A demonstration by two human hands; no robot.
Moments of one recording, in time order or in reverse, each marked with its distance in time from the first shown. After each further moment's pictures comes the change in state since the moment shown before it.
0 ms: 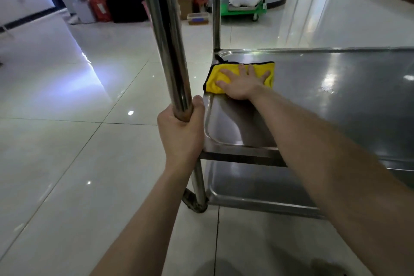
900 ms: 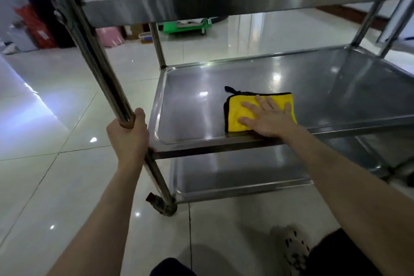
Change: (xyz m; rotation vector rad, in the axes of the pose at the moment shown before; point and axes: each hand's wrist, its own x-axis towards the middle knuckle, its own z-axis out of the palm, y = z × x) left_hand 0.007 0.006 0.000 0.074 -0.005 -0.064; right_hand -0.225 0.187 0.000 0.039 -0.003 0.227
